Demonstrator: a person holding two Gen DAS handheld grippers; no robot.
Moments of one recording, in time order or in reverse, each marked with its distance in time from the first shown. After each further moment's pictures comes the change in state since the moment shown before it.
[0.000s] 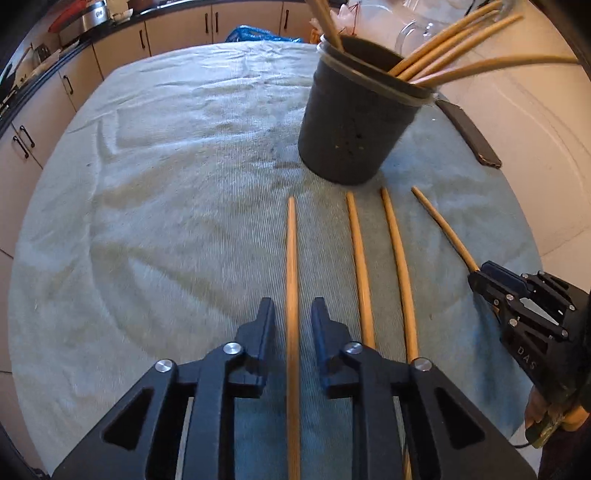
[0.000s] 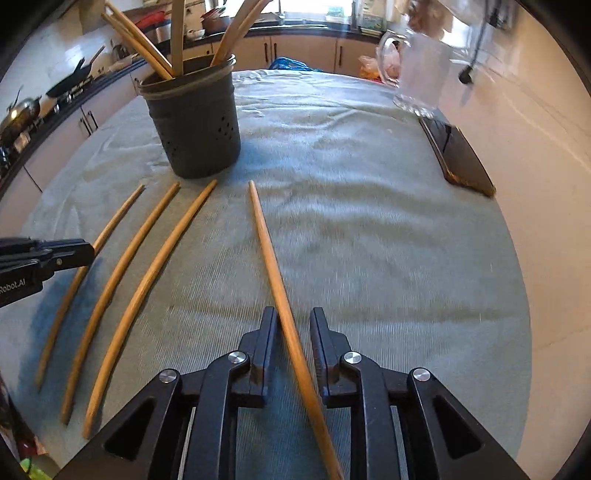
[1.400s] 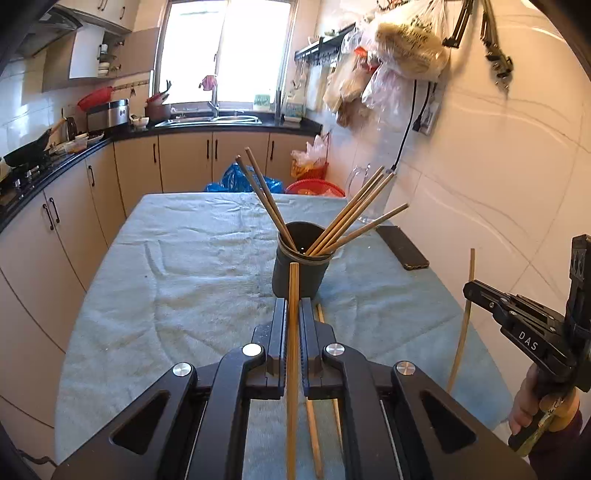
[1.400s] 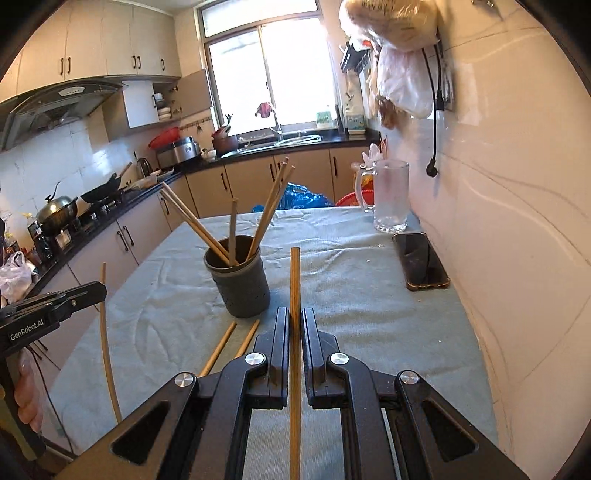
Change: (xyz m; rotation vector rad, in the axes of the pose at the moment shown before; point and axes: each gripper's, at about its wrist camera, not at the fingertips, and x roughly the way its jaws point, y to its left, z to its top) left arm -0.176 -0.023 -0.055 0.030 -0.535 -0.055; right arm -0.158 -0.019 -0.024 0.147 -0.474 0.095
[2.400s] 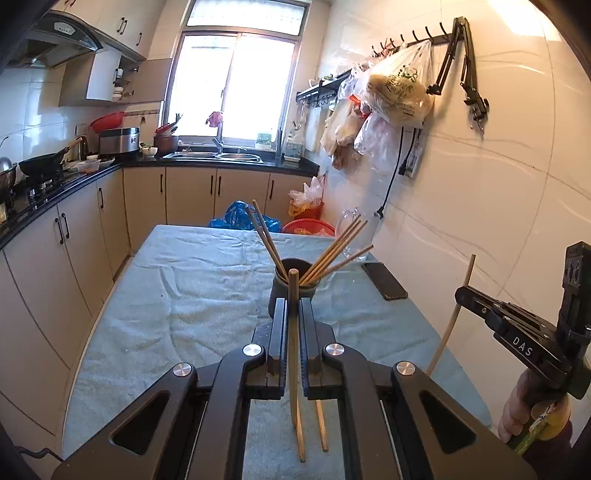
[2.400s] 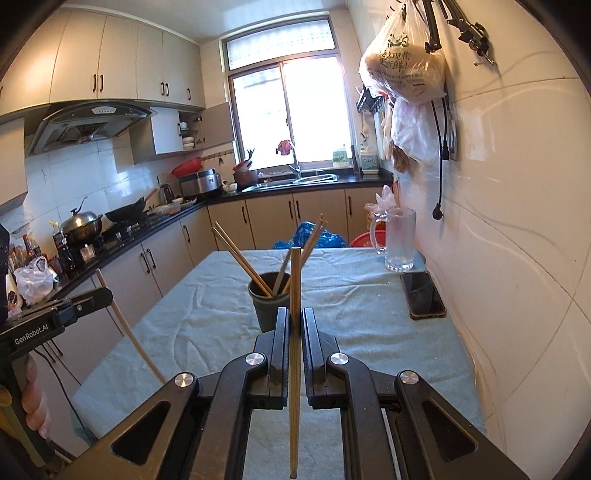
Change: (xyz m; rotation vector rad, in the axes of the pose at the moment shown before) left arm -0.077 -0.006 -0.006 -0.026 -0.154 -0.010; right arm -0.068 0.030 0.008 -0.037 -0.145 0.058
